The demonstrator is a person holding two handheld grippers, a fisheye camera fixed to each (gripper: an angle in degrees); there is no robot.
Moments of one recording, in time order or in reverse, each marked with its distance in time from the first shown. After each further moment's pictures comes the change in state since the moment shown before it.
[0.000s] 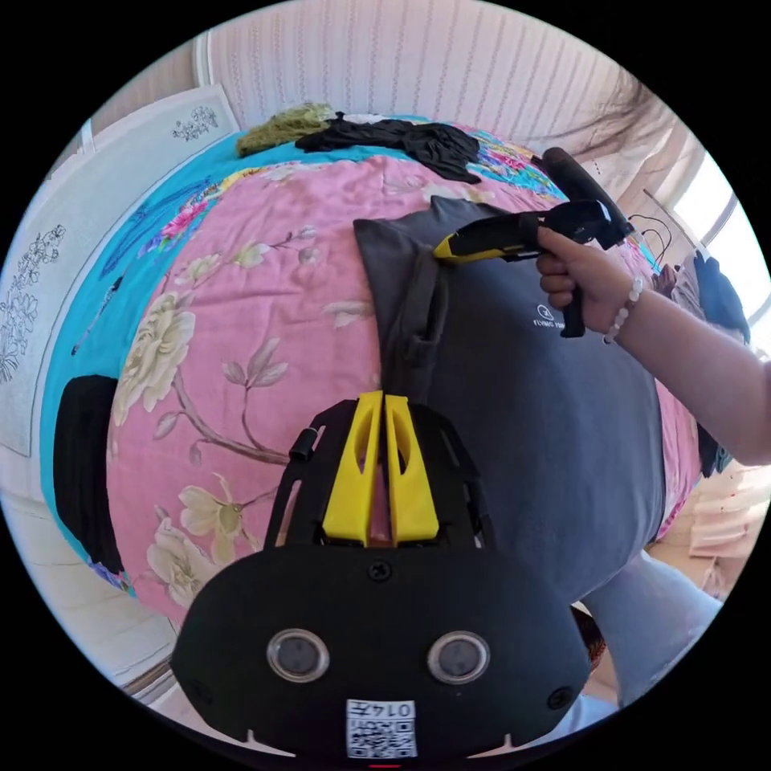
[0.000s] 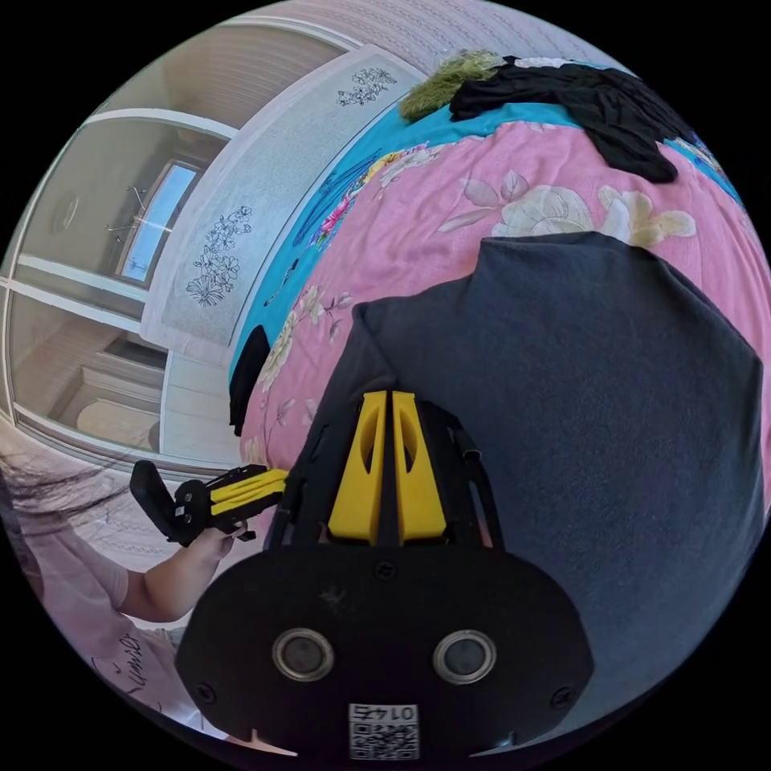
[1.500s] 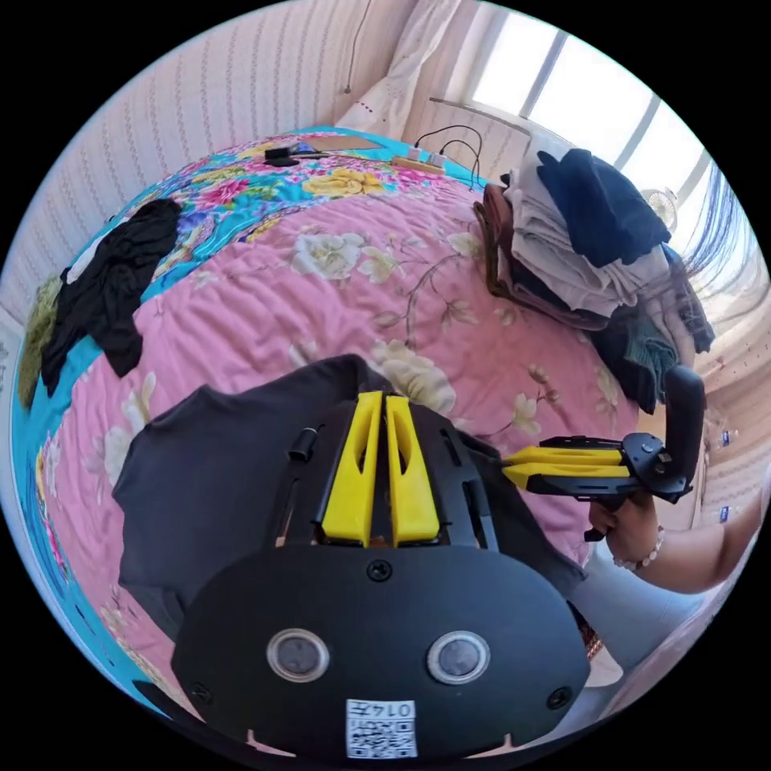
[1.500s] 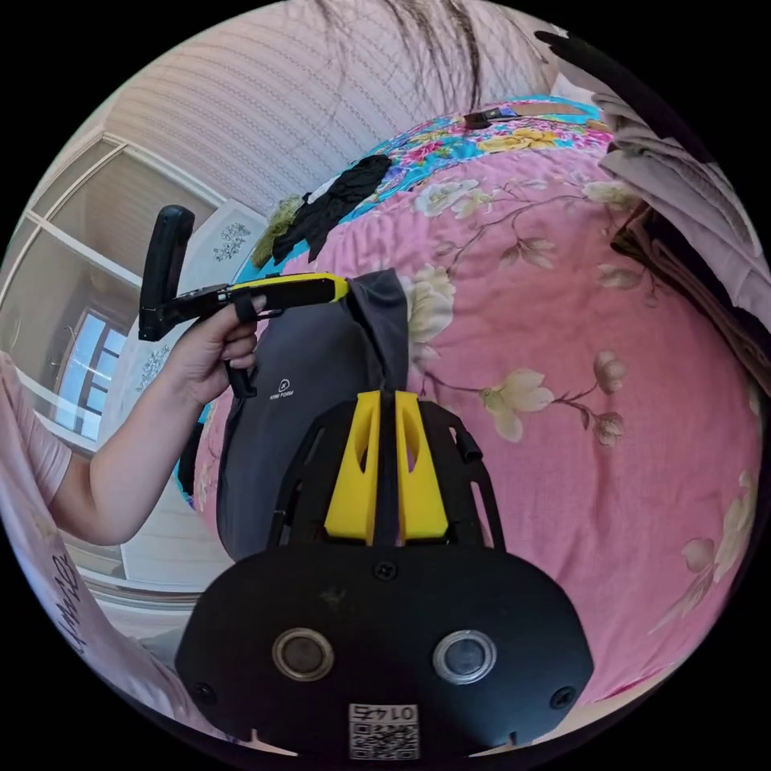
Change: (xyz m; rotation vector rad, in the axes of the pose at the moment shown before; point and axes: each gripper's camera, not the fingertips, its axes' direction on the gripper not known) left arm 0.316 -0.220 0.095 -0.038 0.295 0.621; right arm 0.039 0.355 -0.306 0.473 0.307 0.410
